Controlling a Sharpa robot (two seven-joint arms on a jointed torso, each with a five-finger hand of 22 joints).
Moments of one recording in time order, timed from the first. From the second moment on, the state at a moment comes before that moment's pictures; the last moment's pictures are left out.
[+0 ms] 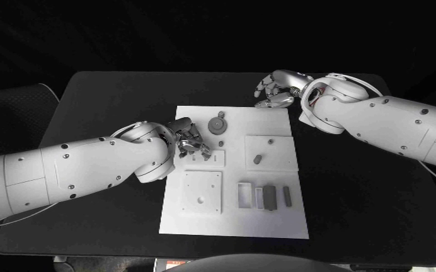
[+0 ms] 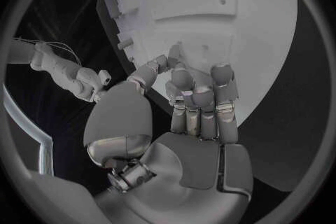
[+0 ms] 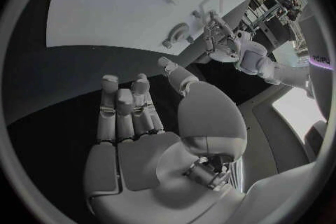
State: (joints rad) left arm 1.30 -0.70 -0.23 1.57 -1.04 -0.33 -0.49; left_hand 0.99 -0.17 0.55 -0.20 0.33 1.25 0.00 0.25 0.75 1.36 -0.11 0.91 0.64 1.15 -0.17 1.47 0.55 0.01 1.31 -0.26 0.64 1.31; right arm 1.27 -0.77 -0.01 1.33 -1.37 -0.22 -0.04; right_hand 1.06 -0.16 0.52 -0.21 0.19 0.86 0.16 0.27 0.48 0.94 0.05 1.14 0.95 1.01 -0.05 1.57 0.82 0.25 0.96 0.03 1.02 1.31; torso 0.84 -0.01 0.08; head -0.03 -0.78
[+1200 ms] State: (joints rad) left arm 1.29 -0.72 -0.23 1.59 -1.04 -0.32 -0.50; left_hand 0.99 -0.17 0.55 -0.20 0.33 1.25 0.00 0.25 0.75 1.36 -0.11 0.91 0.64 1.15 -0.17 1.47 0.55 0.01 1.31 -0.26 0.64 1.31; right arm 1.27 -0.77 -0.01 1.33 -1.37 -0.22 -0.04; right_hand 1.06 -0.15 0.52 -0.20 0.19 0.86 0.16 0.27 0.48 0.94 0.05 1.14 0.95 1.01 -0.05 1.57 0.82 0.25 0.96 0.04 1.02 1.31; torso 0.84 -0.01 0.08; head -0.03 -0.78
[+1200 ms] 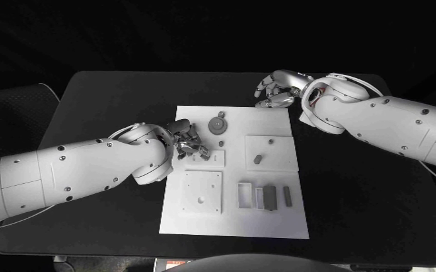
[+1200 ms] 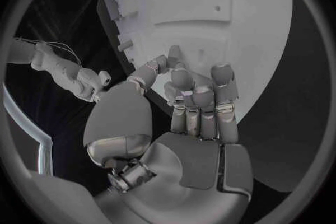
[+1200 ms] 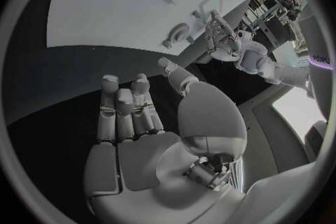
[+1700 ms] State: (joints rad) left arm 1.29 -0.72 -0.23 1.59 -1.04 -0.31 -0.50; left_hand 0.95 -0.20 0.53 -0.20 0.34 1.26 -0.01 0.27 0.75 1.37 -0.12 0.91 0.65 1.17 -0.19 1.47 0.55 0.01 1.32 -0.27 0.64 1.31; right arm 1.27 -0.77 -0.01 1.33 -1.37 -0.22 -0.04; right_hand 1.06 -0.15 0.52 -0.20 0.19 0.86 0.16 0.27 0.47 0.94 0.05 1.14 0.95 1.01 -0.05 1.57 0.82 0.25 0.96 0.04 1.02 1.31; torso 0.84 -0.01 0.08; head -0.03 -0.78
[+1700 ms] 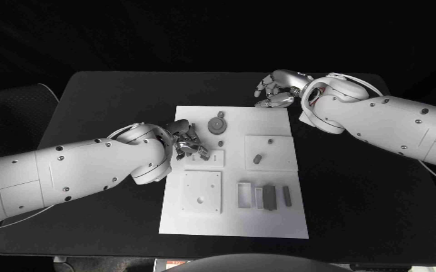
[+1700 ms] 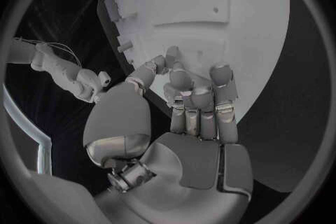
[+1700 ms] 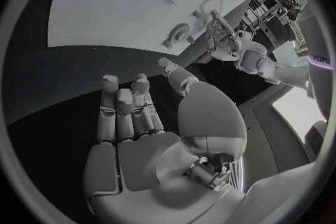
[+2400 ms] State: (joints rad) left arm 1.29 -0.72 -0.23 1.58 -1.05 -0.28 -0.51; left_hand 0.93 -0.21 0.52 -0.19 0.34 1.27 -0.01 0.31 0.79 1.38 -0.12 0.91 0.65 1.17 -0.20 1.46 0.55 0.01 1.32 -0.27 0.64 1.31; right arm 1.27 -0.77 -0.01 1.33 -1.37 -0.22 -0.04; right_hand 1.06 -0.15 0.52 -0.20 0.19 0.86 0.16 0.27 0.47 0.94 0.06 1.14 0.95 1.01 -0.05 1.57 0.82 0.25 0.96 0.04 1.02 1.31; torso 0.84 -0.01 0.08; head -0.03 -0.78
